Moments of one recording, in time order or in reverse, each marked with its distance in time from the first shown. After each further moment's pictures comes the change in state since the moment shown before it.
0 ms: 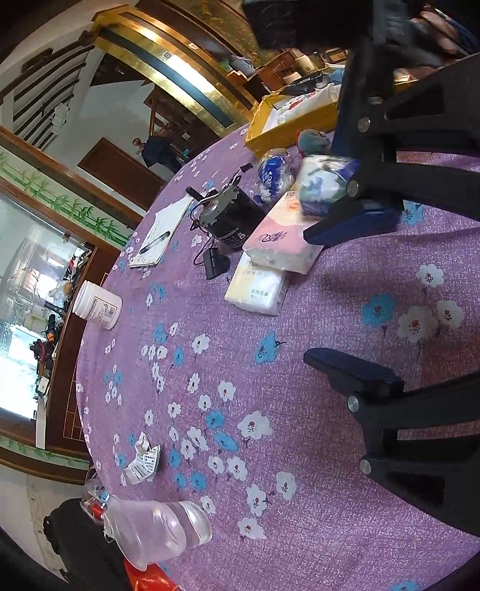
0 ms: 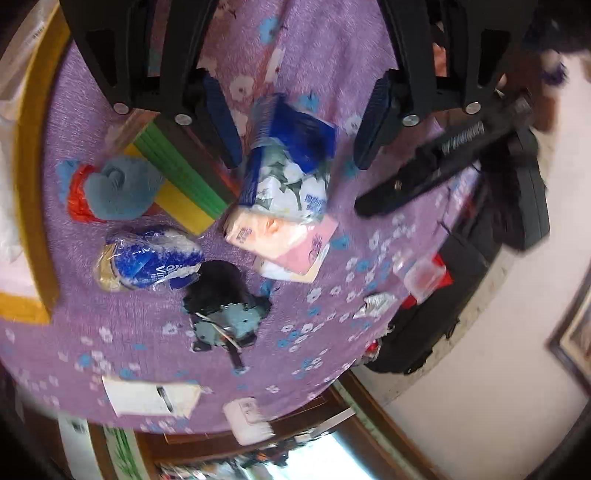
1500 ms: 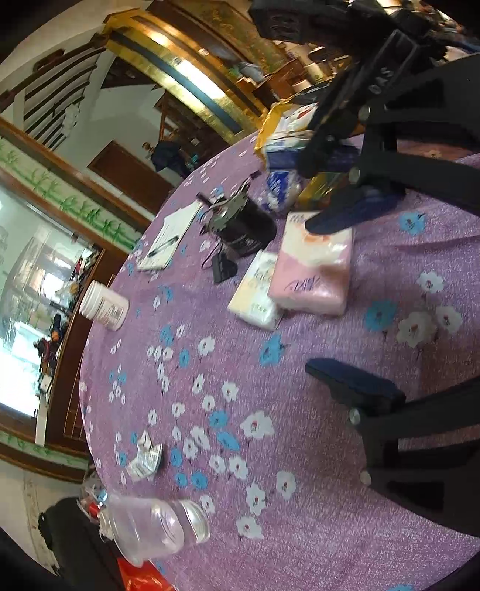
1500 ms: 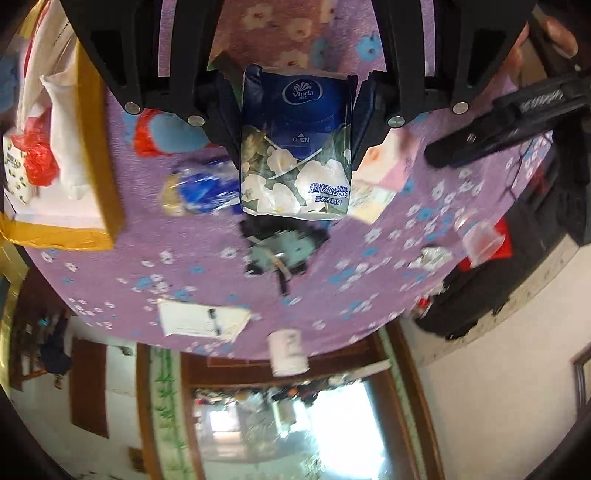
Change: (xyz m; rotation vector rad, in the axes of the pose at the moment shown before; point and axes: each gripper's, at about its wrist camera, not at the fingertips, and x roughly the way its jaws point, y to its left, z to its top) left arm -0.004 0.000 0.000 -0.006 -0.024 -0.041; right arm -0.006 0.005 0.002 -0.038 -0.279 -0.278
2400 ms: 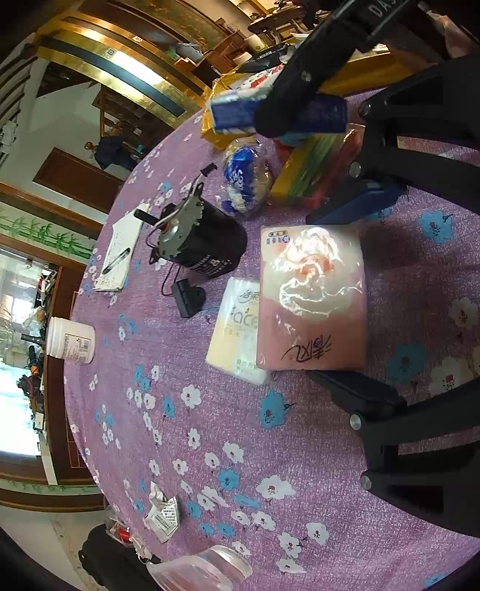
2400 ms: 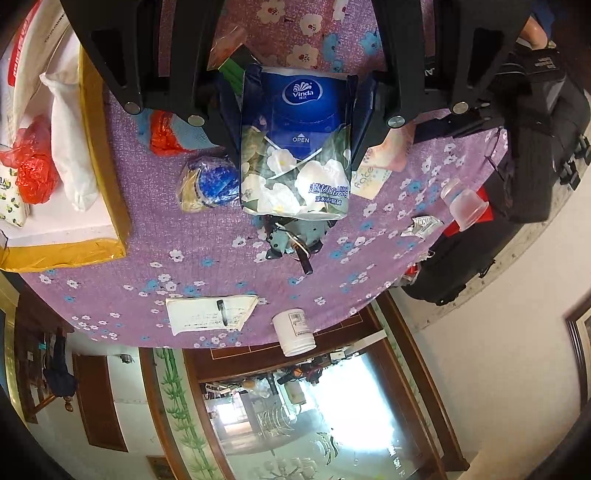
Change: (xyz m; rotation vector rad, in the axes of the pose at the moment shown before) left arm 0.053 -0.043 0.004 0.165 0.130 0.117; right arm -0.006 -0.026 0.000 0.088 -0.065 0.096
